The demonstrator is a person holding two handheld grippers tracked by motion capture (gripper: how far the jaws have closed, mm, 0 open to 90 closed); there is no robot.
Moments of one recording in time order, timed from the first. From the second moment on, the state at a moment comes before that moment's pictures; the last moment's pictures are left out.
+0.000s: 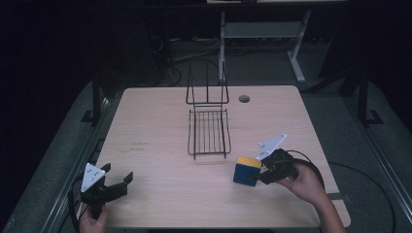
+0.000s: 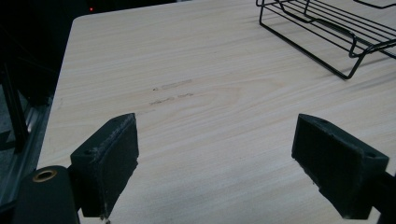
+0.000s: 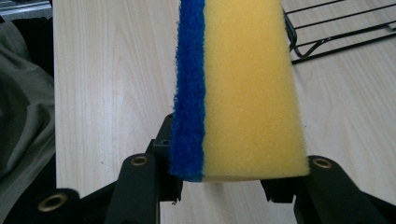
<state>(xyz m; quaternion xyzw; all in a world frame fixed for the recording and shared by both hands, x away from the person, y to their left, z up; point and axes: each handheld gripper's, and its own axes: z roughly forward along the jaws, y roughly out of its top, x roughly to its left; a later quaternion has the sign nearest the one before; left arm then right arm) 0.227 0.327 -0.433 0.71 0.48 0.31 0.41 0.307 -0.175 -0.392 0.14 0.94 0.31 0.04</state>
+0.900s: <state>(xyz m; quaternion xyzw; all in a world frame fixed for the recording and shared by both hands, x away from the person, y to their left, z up) 0.226 0.329 -0.432 0.71 0.48 0.31 0.42 0.339 -0.146 -0.365 0.10 0.94 0.32 0.04</state>
